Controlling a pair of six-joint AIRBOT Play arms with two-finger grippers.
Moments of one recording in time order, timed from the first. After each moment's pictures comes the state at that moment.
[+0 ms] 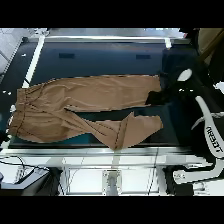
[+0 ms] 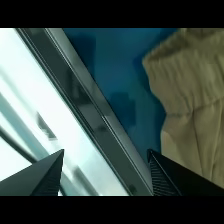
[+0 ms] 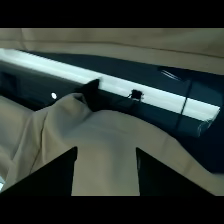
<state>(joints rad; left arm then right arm) 1.10 -1.12 0.71 1.41 -0.90 -1.38 0.03 -1.53 1.30 -1.12 1.35 1.34</state>
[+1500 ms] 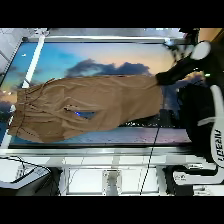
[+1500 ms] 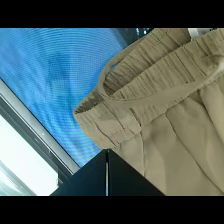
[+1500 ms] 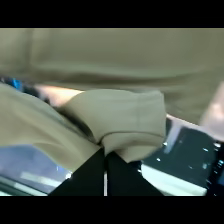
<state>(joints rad) 1.02 -1.17 0.95 1.32 -1.01 -1.37 0.02 -1.42 1.74 -1.34 1.55 1.38</state>
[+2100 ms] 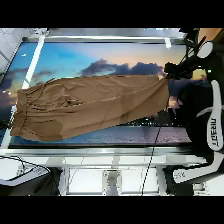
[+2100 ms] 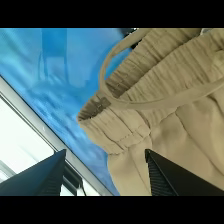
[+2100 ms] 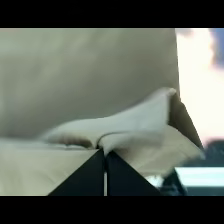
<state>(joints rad) 1.02 -1.24 0.96 1.32 -1.06 -1.37 -0.07 -1.61 1.77 -1.39 1.32 1.70</state>
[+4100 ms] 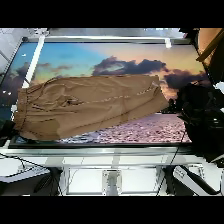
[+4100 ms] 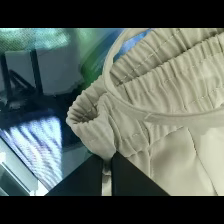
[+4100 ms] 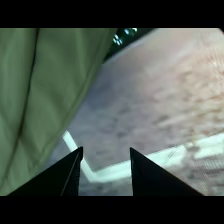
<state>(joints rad) 1.01 -1.32 0.79 1.15 -0.83 -1.37 -0.56 -1.08 0.76 -0.91 1.13 1.44</state>
